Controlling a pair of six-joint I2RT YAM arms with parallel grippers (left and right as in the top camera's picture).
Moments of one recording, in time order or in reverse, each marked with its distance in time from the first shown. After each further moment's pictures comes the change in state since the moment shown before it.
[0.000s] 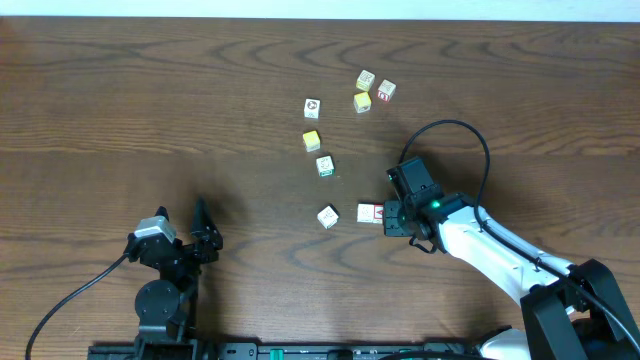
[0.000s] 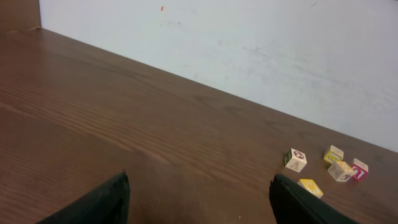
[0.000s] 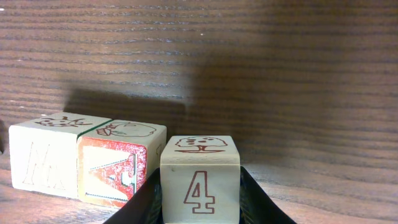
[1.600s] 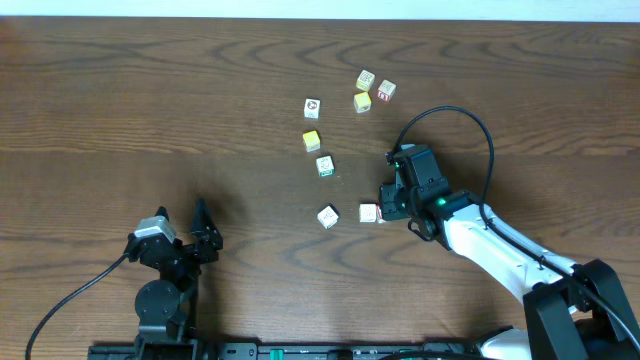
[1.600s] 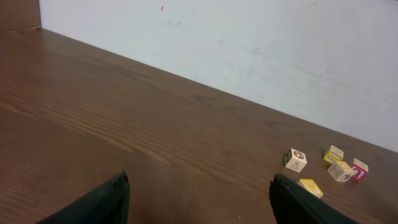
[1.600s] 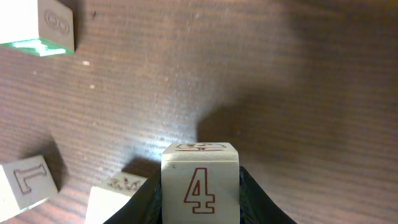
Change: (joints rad) left arm 0.000 0.000 0.000 0.000 0.000 0.000; right arm -0.040 -0.002 0.000 0.216 -0.049 -0.163
